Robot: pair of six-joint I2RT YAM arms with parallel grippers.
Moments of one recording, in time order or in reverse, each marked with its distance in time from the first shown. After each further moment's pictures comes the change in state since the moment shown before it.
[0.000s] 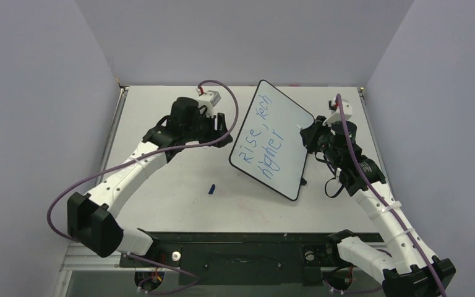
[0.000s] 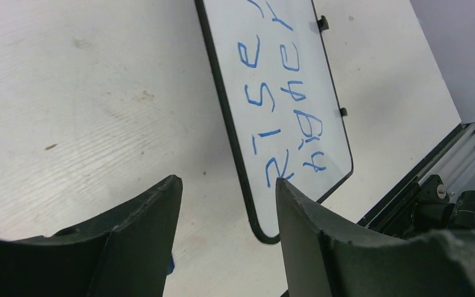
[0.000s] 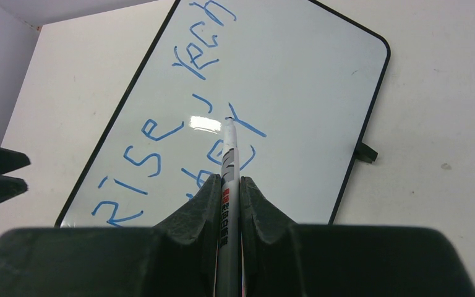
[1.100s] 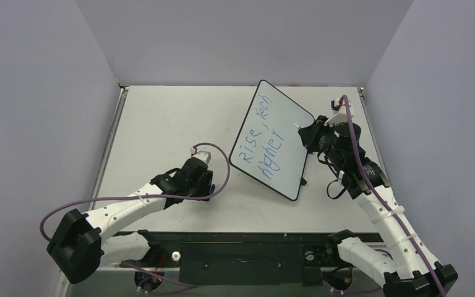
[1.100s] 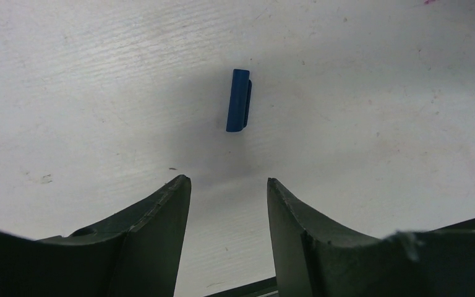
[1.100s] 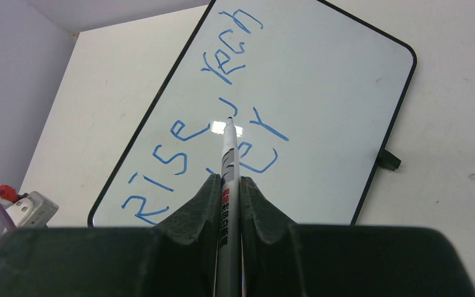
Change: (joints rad) left arm -0.211 -0.287 -0.595 -0.081 -0.463 -0.182; right arm 0.000 -0.030 0.001 0.016 -0.057 0.031
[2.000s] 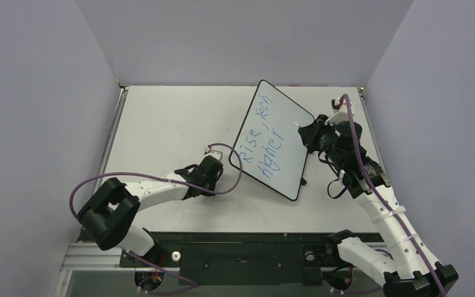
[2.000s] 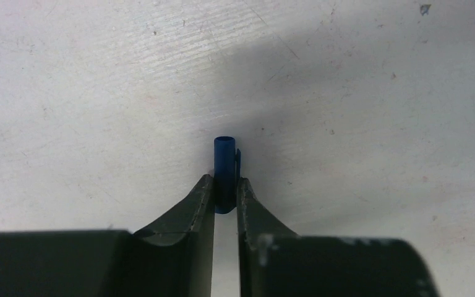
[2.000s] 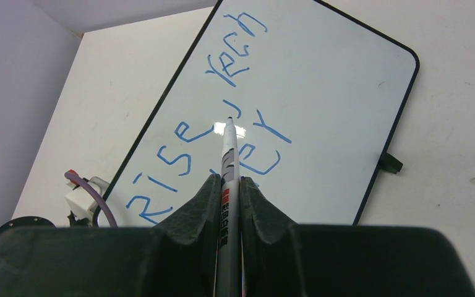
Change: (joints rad) left arm -0.024 0.338 0.042 0.216 -0.103 0.054; right arm -0.001 -0.001 0.014 -0.006 -0.008 -0.003
